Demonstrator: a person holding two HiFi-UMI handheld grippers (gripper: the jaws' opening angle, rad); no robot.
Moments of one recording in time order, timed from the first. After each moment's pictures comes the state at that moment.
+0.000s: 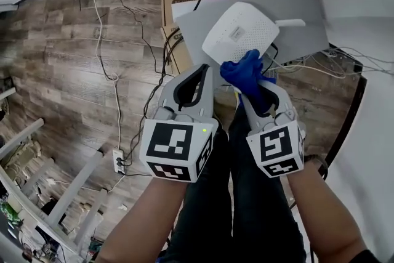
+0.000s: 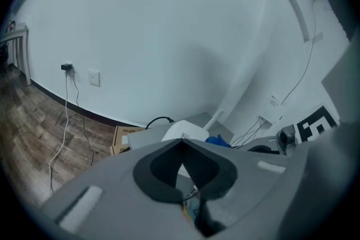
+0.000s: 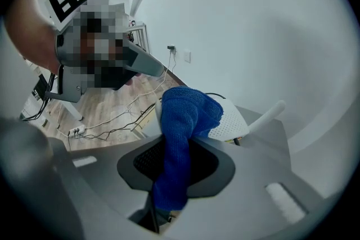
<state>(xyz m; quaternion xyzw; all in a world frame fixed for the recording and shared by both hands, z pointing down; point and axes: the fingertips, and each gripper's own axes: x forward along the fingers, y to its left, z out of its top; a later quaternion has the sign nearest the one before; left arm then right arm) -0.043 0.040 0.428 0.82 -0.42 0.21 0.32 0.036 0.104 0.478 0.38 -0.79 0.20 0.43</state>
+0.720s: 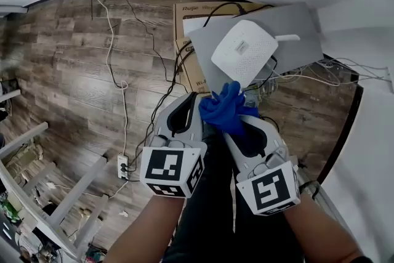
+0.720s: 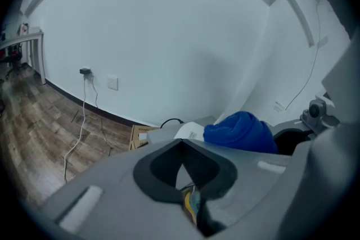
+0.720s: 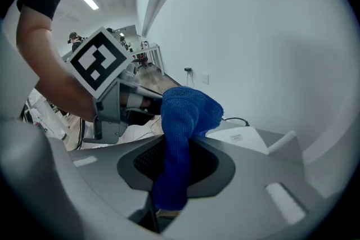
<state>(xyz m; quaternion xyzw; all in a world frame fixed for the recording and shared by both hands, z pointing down) -0.096 0.071 0.388 0.80 -0.46 0.20 0.33 -0.039 0.141 0.374 0.35 -0.84 0.24 0.34</state>
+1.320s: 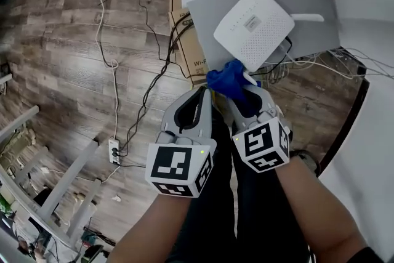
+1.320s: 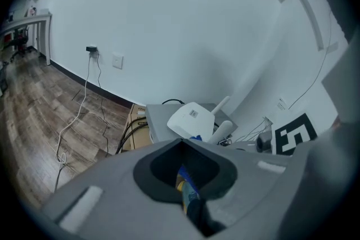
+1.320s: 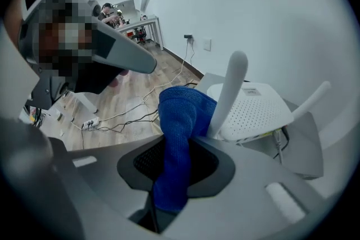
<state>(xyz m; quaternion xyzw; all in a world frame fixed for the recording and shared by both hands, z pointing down) -0.083 0.107 0.459 0.77 -0.46 0.20 0.38 -0.018 0.147 0.532 0.31 -0.81 0.23 0.45</state>
